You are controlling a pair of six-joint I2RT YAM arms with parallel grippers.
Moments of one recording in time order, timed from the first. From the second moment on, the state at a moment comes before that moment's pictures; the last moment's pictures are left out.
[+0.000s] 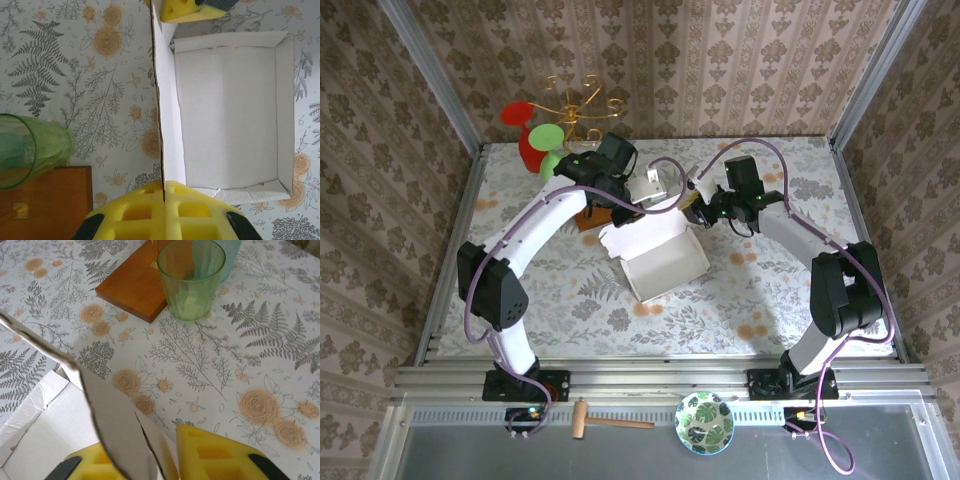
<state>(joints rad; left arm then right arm) -0.65 1.79 1.76 -1.04 0.24 0.62 0.27 1.66 1.18 -0.28 -0.55 -0.40</state>
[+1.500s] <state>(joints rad) -0.38 1.70 1.36 -0.65 0.42 0.20 0.23 1.54 1.03 -0.29 -0.51 -0.47</state>
